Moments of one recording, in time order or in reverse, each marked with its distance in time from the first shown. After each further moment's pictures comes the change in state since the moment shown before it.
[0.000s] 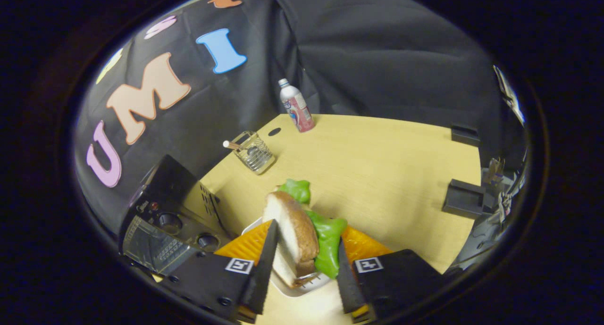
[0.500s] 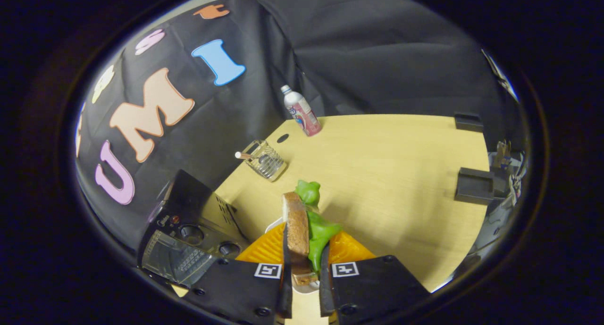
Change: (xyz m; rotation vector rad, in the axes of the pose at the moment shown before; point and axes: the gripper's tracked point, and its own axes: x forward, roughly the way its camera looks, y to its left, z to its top) arm -0.008 0.021 0.011 0.041 -0.033 0.064
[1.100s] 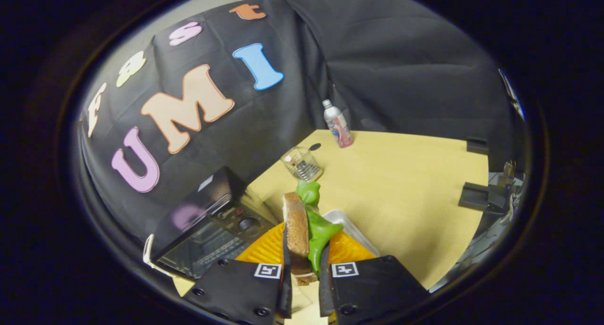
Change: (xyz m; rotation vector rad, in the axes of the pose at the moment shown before) arm -0.063 0.079 -0.009 -0.067 -0.041 0.129
